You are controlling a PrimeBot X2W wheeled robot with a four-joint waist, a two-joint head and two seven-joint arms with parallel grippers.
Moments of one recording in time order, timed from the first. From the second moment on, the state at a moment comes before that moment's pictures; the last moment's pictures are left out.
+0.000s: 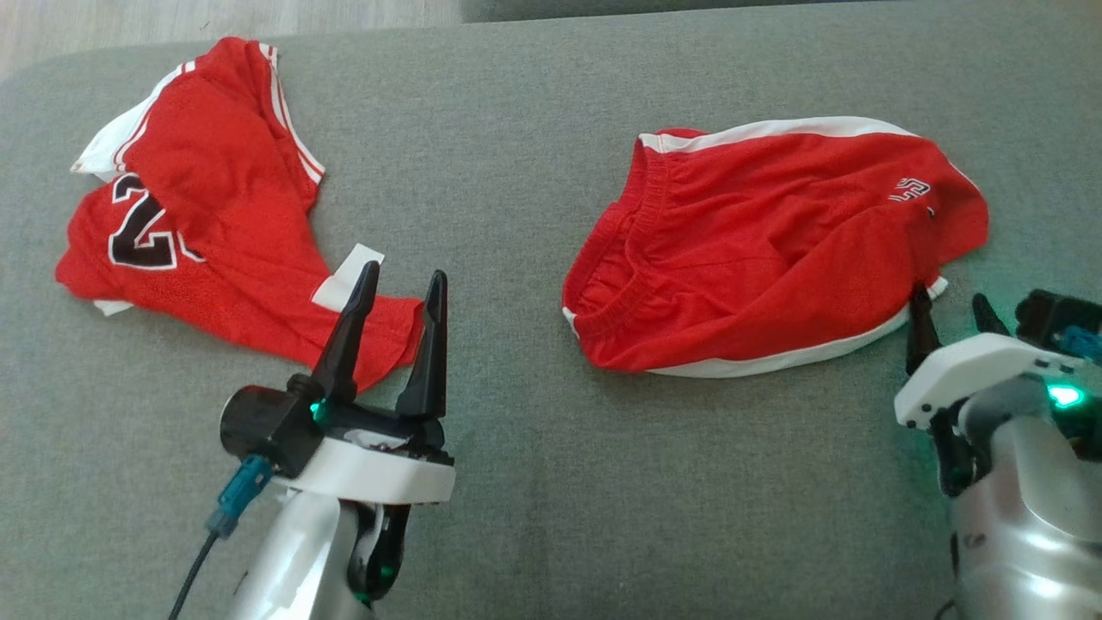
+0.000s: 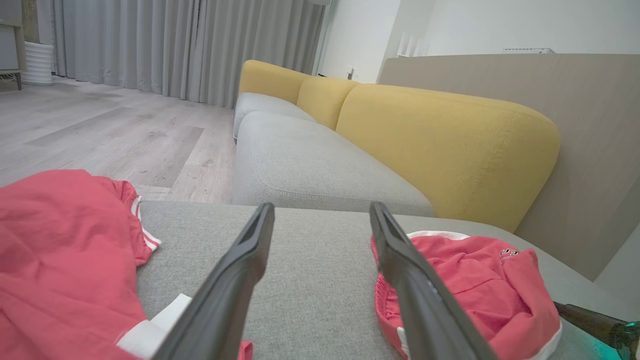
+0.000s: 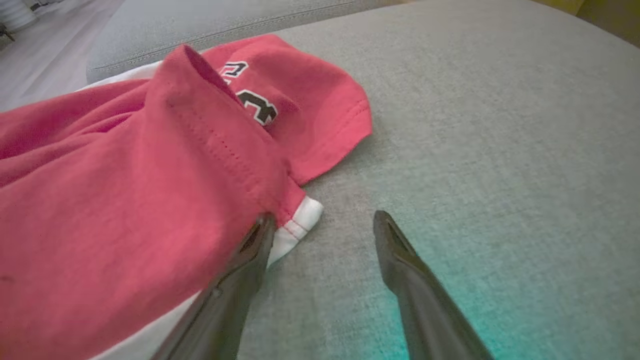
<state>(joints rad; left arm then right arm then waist) -0.23 0.05 -0.30 0.21 -0.33 -0.13 -0.25 -0.46 -0.05 -0.33 0.77 0.00 0.13 0.00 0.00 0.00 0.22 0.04</state>
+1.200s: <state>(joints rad) -0.25 0.10 -0.46 0.28 -0.30 -0.13 -0.25 -0.37 -0.05 -0.37 0.76 0.12 0.13 -0.12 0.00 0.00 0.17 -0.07</state>
